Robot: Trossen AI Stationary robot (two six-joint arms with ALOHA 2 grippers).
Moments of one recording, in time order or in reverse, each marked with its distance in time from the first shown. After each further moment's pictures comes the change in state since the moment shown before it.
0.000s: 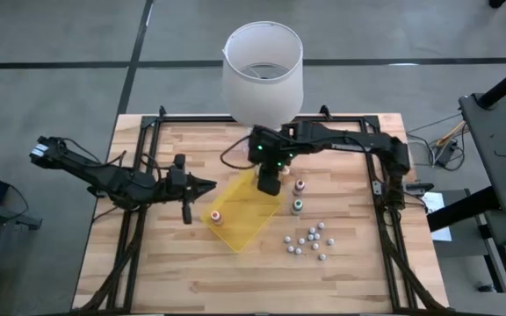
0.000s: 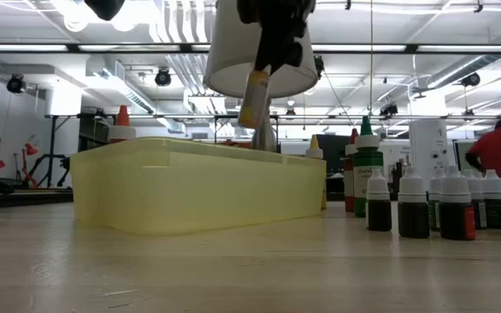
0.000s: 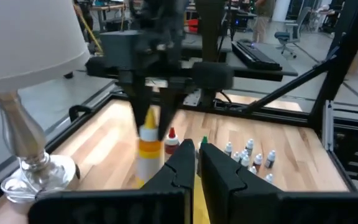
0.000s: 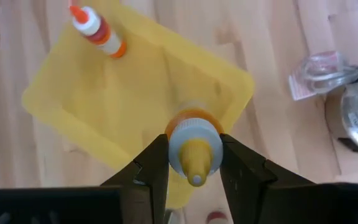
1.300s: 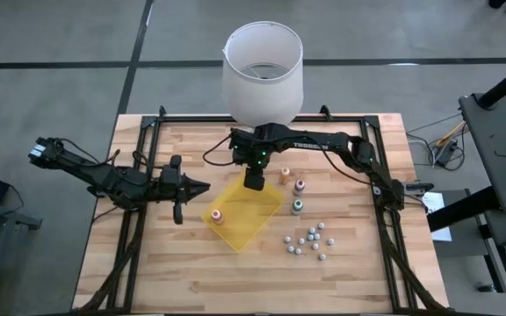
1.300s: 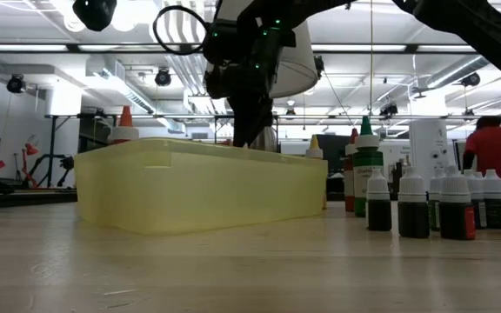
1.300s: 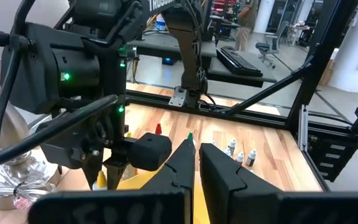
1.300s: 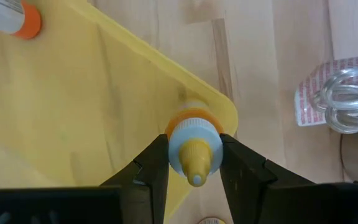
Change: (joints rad) left arm 0.000 -0.110 -0.093 0.028 0.064 -0.032; right arm -0.092 0.320 0.130 0.009 -0.023 -0.148
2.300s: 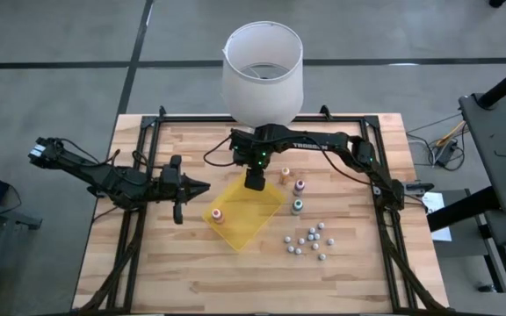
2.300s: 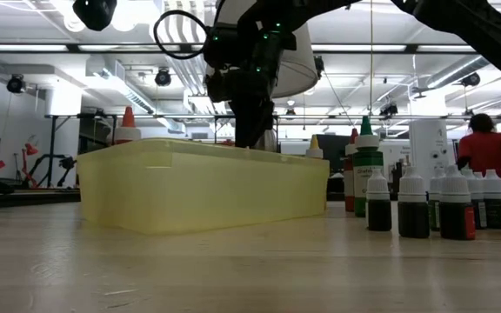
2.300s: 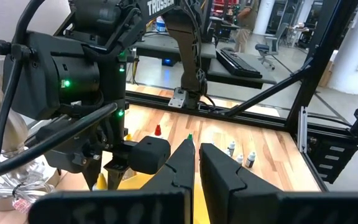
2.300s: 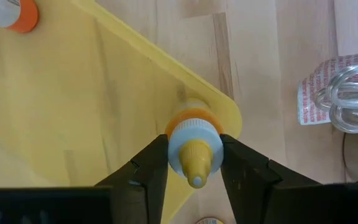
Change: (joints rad) left arm 0.000 0.000 0.000 0.006 0.000 -0.002; right arm -0.003 0.000 -0.021 0.012 0.001 -0.014
